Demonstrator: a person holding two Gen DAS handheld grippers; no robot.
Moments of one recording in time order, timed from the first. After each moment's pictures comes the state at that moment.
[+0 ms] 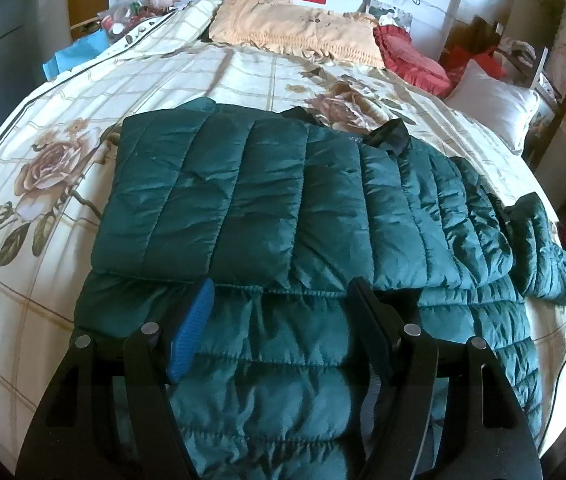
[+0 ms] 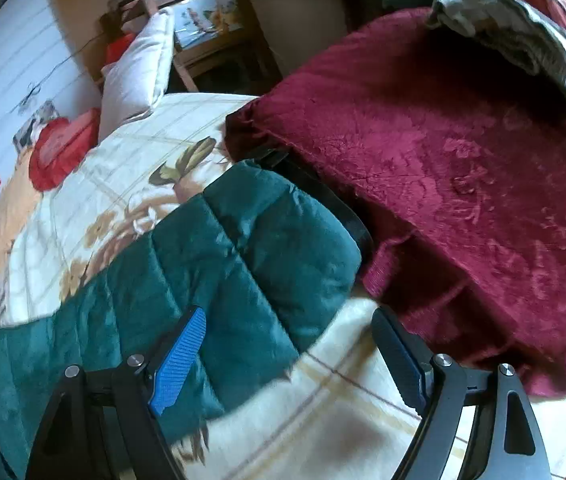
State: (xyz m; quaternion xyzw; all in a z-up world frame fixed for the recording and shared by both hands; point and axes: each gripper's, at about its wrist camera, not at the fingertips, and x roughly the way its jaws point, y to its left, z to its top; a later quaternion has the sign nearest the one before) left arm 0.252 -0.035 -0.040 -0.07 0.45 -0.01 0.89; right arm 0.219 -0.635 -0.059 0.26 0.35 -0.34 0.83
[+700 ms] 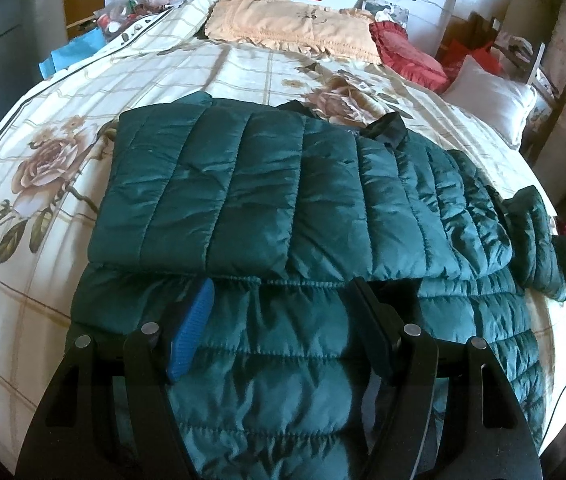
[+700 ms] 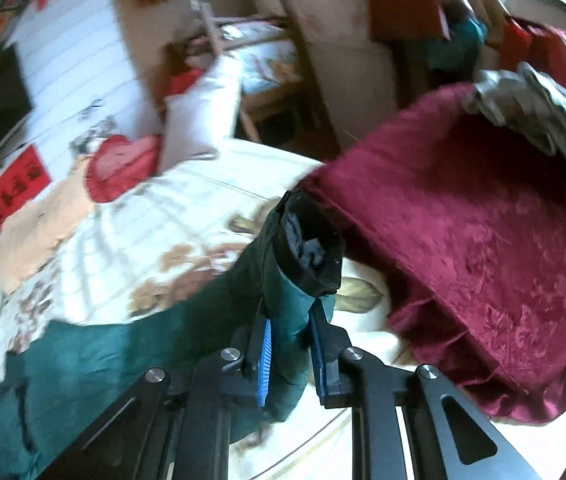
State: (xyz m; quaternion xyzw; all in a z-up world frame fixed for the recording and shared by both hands) left arm 0.247 -0.037 -0.043 -0.07 0.45 -0.02 0.89; right arm 0.208 -0.574 0.009 0.18 0.28 -0.25 0.91
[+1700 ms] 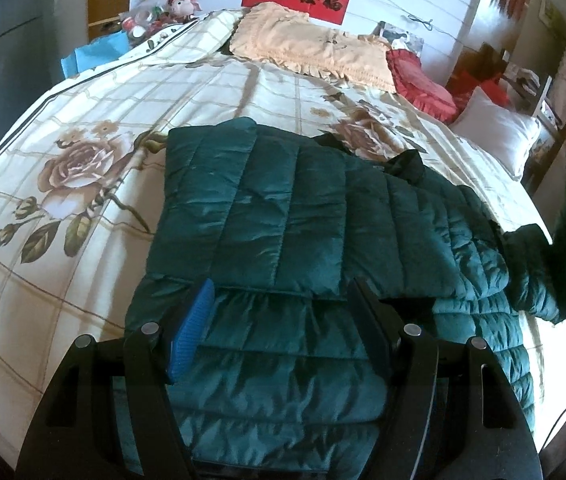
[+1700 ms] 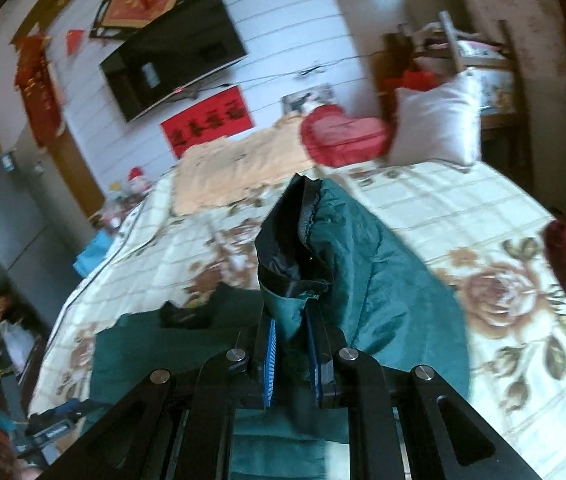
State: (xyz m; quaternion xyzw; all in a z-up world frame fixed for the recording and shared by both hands) left arm 0.233 0.012 -0.022 -0.10 0.43 0.00 0.90; right arm 0.262 -0.348 0.072 0.12 0.30 0.07 0.94
